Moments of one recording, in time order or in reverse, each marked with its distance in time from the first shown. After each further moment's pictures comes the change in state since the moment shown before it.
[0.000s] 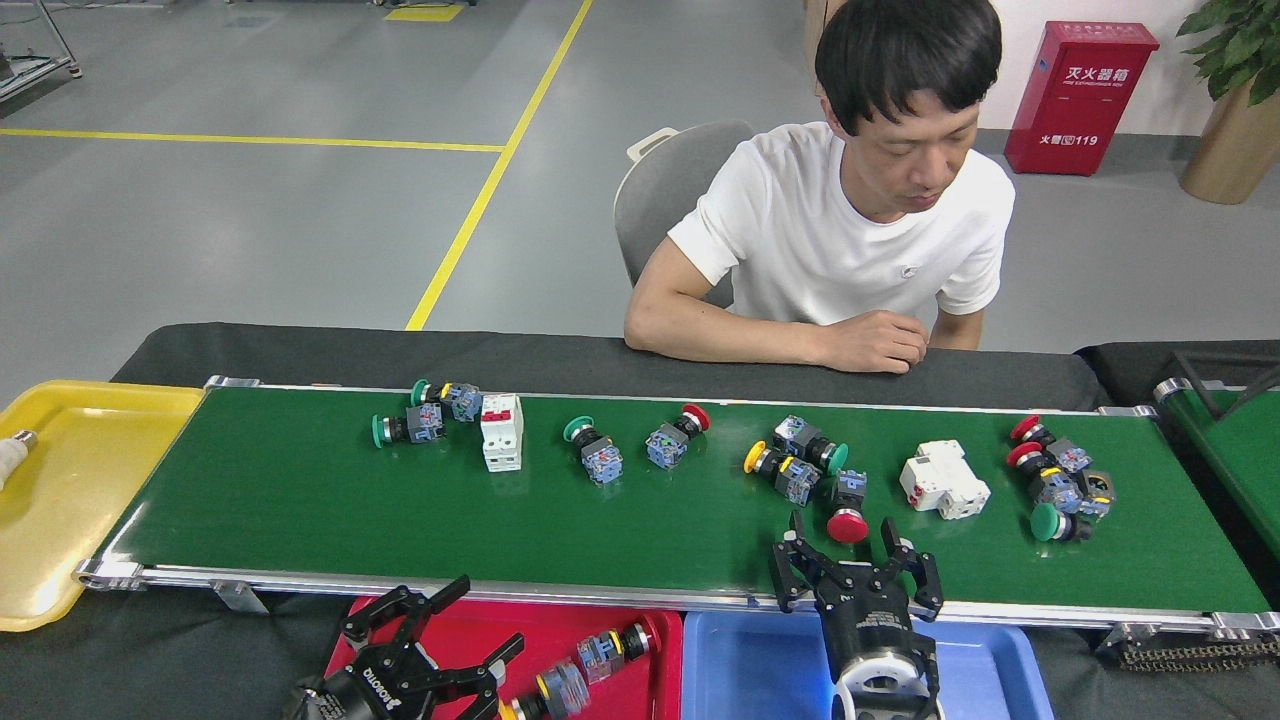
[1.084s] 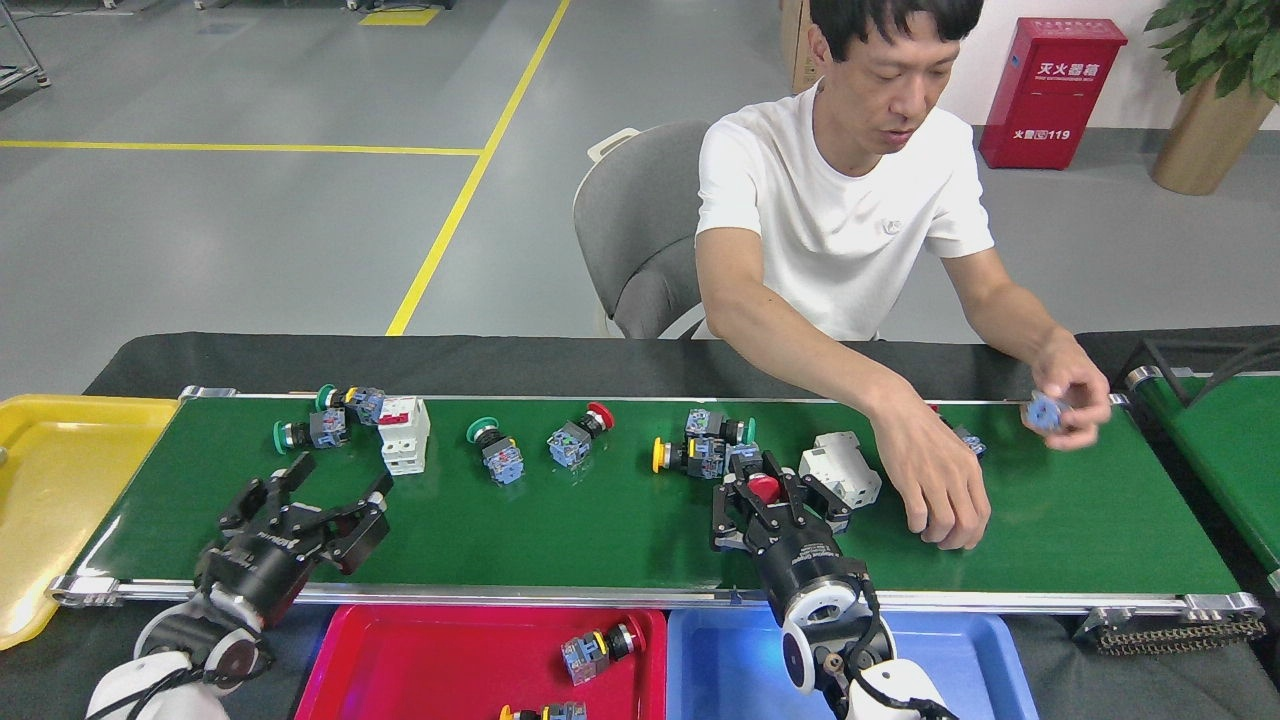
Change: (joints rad) left arm -0.526 0.072 -0.021 0.701 -0.016 0.115 0.049; right arm 0.132 0.017 0.046 -0.329 -0.030 -0.429 0.159
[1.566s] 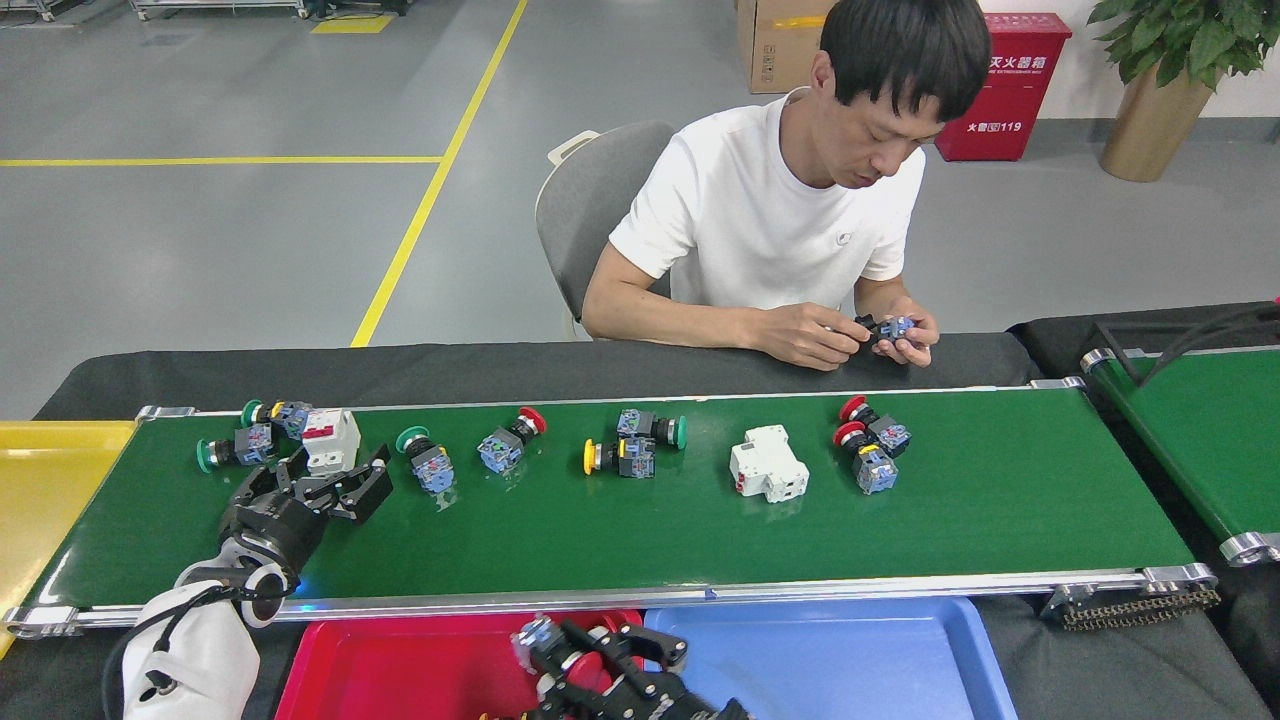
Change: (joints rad) left arm -0.103 0.021 -0.089 0.192 -0.005 0.357 0.007; right arm 0.118 0.033 0.240 -0.054 -0.004 -0.146 0.018
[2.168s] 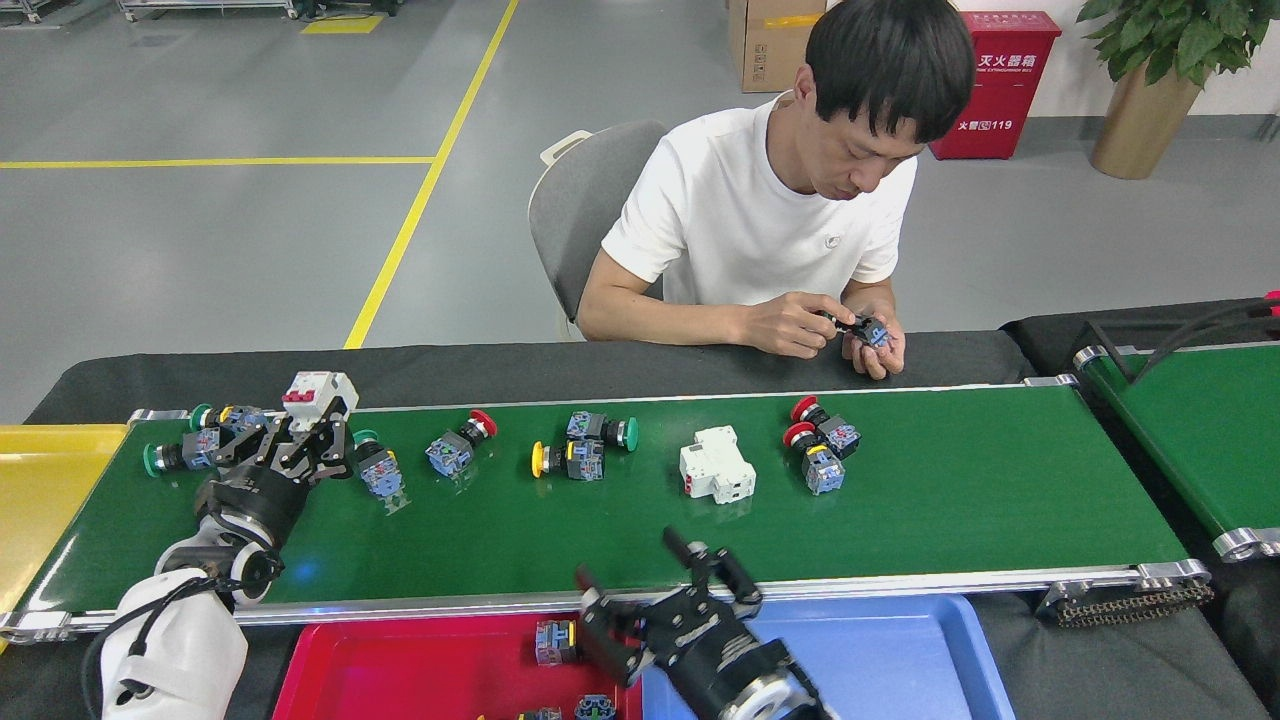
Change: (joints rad) left arm 0.221 0.016 -0.008 -0.620 0.218 -0.211 -0.043; right arm -0.129 -0.009 -0.324 0.006 -0.001 0.253 -0.074
